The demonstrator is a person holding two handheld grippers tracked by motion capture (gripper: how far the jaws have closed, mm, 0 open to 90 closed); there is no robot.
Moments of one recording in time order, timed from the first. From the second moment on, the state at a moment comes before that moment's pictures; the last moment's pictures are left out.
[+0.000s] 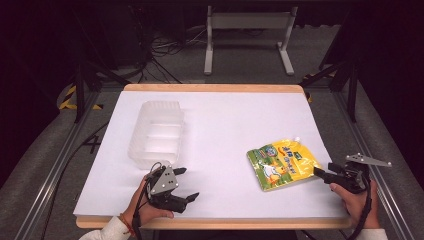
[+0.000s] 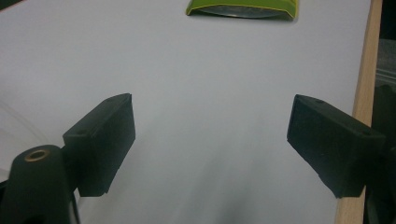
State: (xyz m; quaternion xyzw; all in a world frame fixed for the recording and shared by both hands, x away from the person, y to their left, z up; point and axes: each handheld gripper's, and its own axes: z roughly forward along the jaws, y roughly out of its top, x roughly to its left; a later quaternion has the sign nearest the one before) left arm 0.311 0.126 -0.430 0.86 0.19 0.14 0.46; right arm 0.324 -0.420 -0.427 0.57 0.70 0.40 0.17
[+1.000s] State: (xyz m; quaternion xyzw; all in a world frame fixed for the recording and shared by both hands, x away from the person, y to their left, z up) left arm 0.310 0.126 -0.429 0.86 0.19 0.14 0.46; right arm 0.346 -0.385 -0.414 0.52 0.68 0.50 0.12
